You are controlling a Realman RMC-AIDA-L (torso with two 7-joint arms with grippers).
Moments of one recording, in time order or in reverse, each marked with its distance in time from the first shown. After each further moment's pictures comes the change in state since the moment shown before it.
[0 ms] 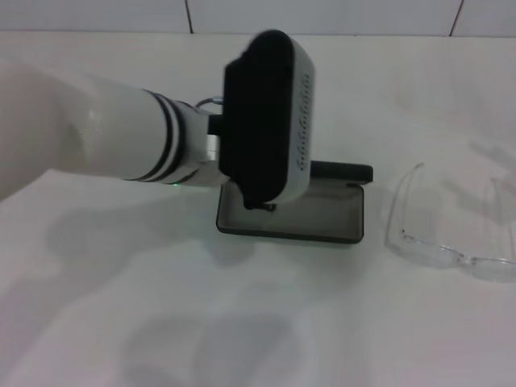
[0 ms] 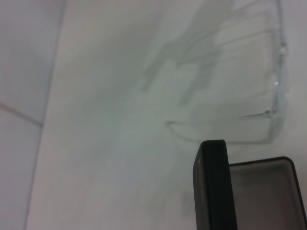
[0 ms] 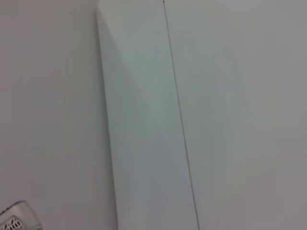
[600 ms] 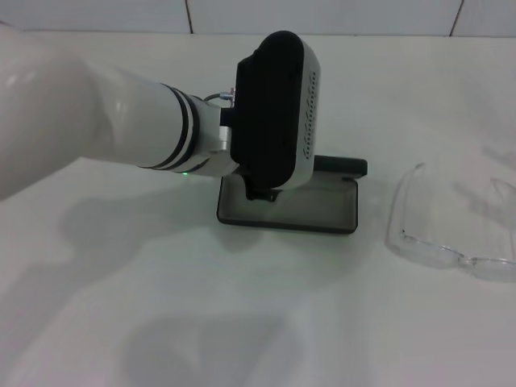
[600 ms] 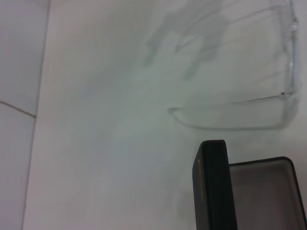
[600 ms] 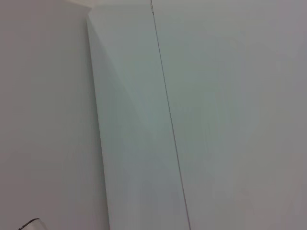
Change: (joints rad) left arm -0.075 -0.003 -0.008 -0.147 0.000 -0.076 0.012; right arm -0.027 0.000 0.036 0.017 0.007 -0.022 -0.002
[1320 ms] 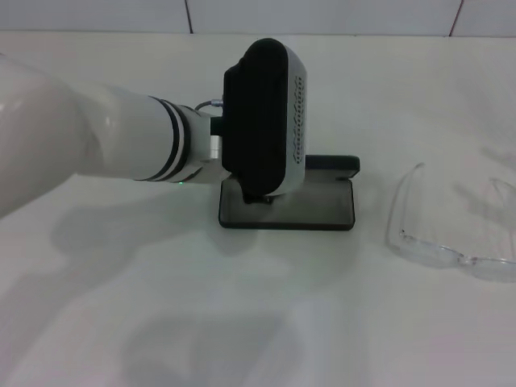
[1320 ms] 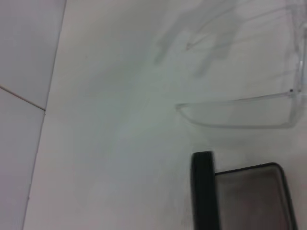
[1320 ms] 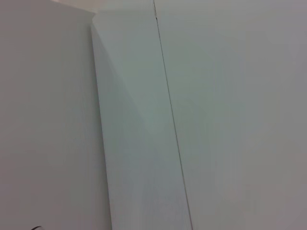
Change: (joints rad) left arm 0.053 0.000 0.012 0.003 -0.004 -0.060 -0.004; right arm 0.000 0.001 0.001 0.000 0.010 -0.012 0.000
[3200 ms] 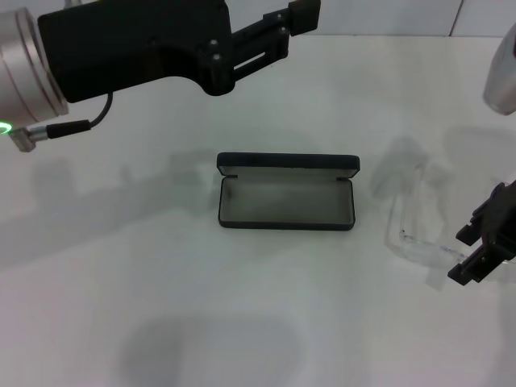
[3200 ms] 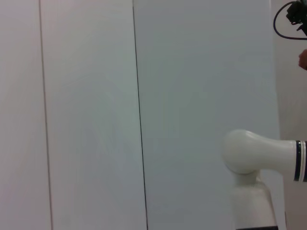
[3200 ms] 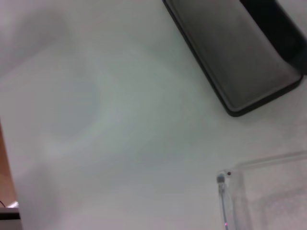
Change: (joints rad) left arm 0.310 0.005 -0.522 0.124 -1.194 0.307 0.212; right arm 0.489 0.078 -0.740 -0.414 -1.076 0.119 0.861
